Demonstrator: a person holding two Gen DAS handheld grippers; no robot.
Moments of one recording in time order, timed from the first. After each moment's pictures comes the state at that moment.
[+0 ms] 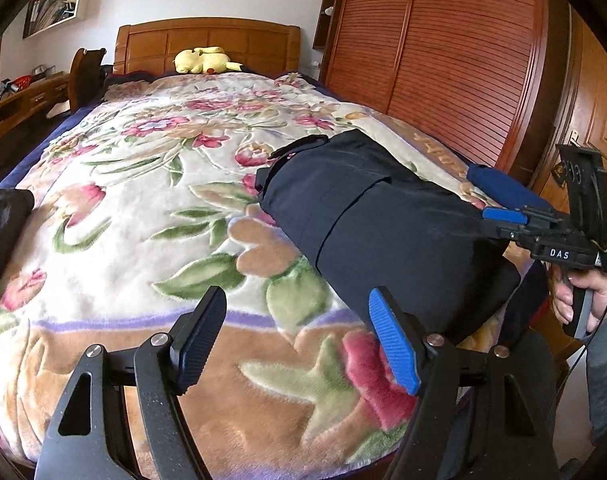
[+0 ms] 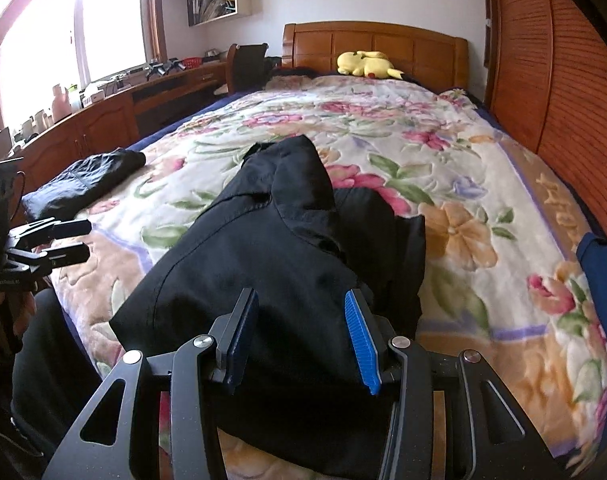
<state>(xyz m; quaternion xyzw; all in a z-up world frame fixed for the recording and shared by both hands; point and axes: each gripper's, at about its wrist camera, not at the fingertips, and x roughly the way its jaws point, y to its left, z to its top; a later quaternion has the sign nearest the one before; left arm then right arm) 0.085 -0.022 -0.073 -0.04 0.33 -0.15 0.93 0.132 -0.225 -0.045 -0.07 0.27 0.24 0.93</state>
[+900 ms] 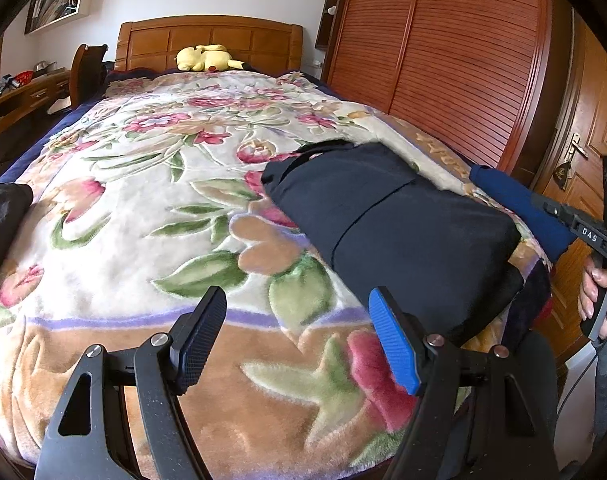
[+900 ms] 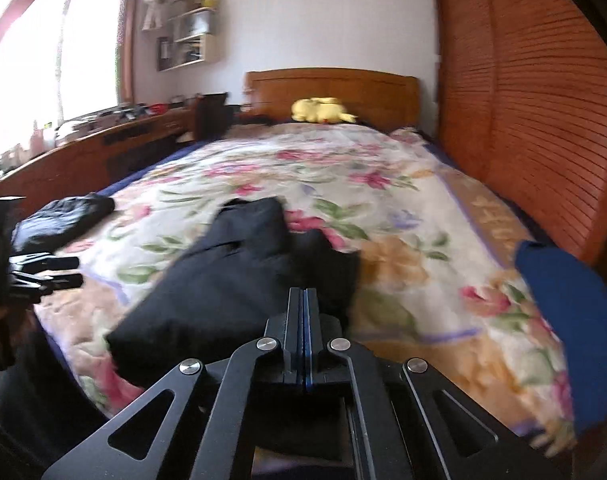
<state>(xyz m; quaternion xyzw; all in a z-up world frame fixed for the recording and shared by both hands) 0.088 -0.017 -0.079 -0.05 0.33 -0.15 0.93 0.071 -0.290 -0.034 -0.02 0.19 0.15 0.97</state>
